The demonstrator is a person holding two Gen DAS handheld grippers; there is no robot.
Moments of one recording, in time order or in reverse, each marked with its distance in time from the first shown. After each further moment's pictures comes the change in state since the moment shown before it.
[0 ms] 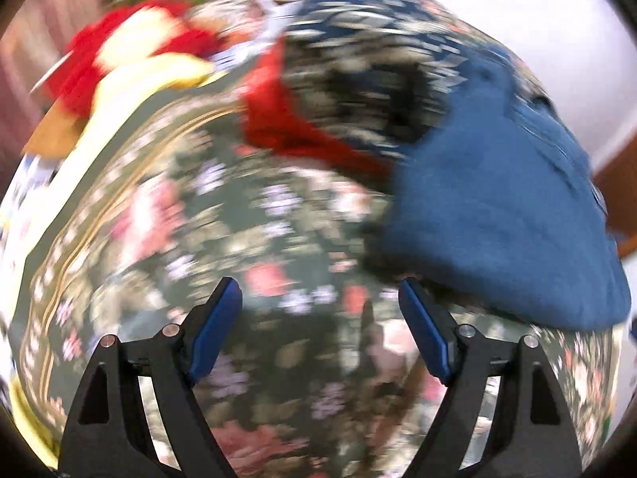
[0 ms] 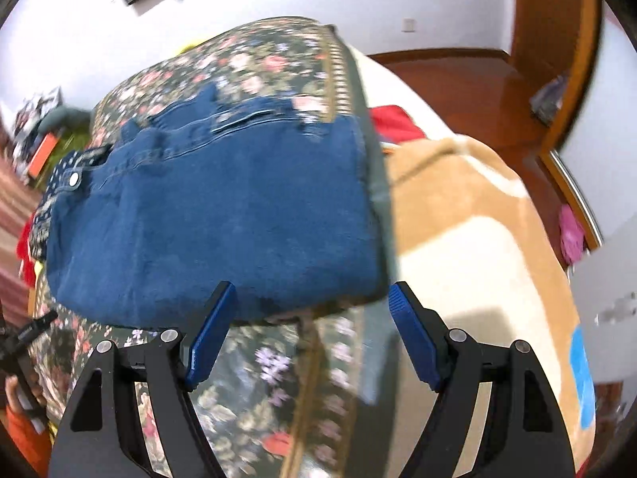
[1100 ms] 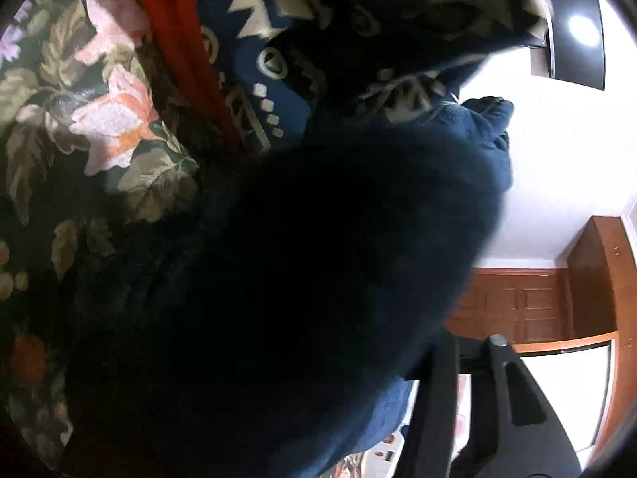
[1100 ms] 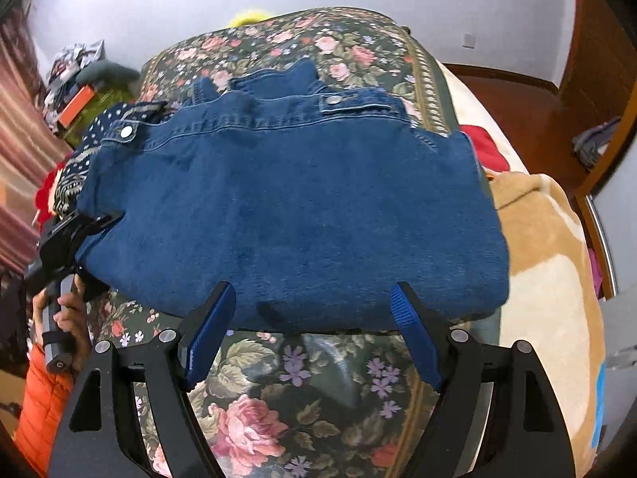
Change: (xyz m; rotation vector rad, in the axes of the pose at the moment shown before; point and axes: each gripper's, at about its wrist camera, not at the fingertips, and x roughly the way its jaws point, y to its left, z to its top) left arm 0.113 -0.065 0.027 -0.579 0.166 -0.784; right arm 0.018 0.088 -0.006 -0.213 0.034 0.074
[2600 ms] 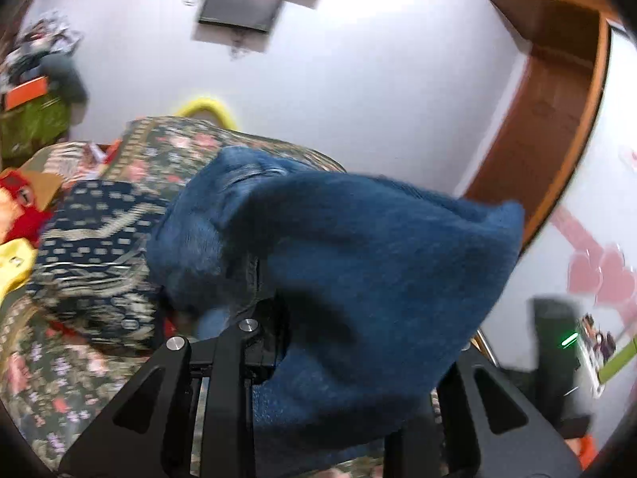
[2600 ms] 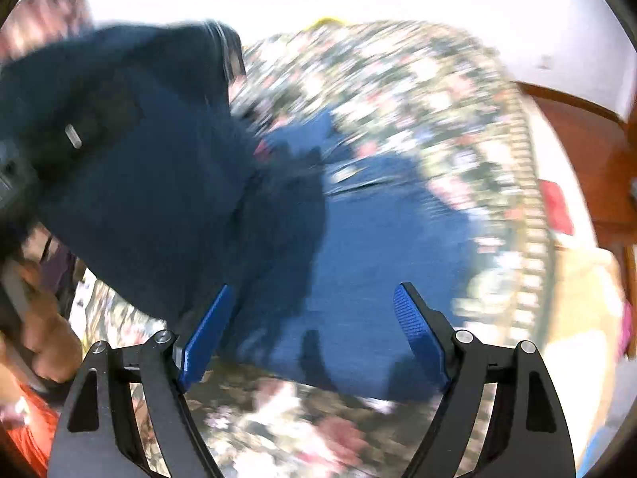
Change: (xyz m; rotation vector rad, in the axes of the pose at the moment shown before) left arm -0.043 -0.261 -0.165 1.005 -0.232 0.222; right arm -0.026 0.010 0.050 -0.097 -0.001 0.186
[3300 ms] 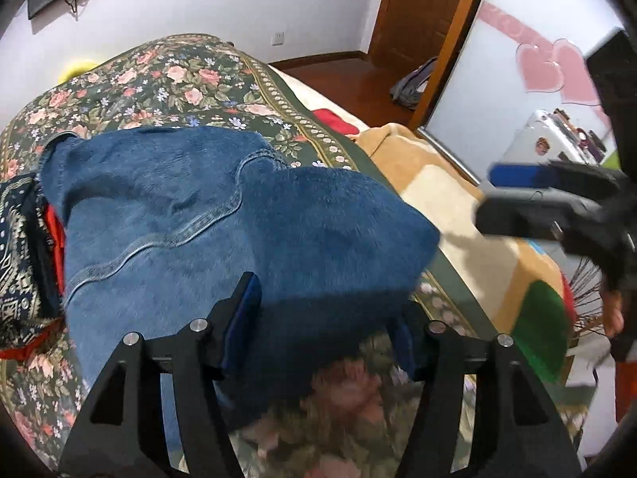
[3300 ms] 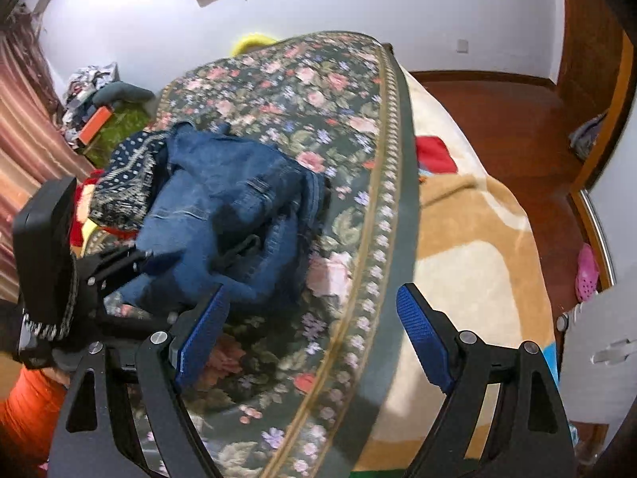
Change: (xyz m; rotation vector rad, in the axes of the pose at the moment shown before) left arm 0.061 -0.092 -0.121 0.424 0.469 -0.154; right arm -0.073 -0.062 -0.056 0.120 -0.052 -0.100
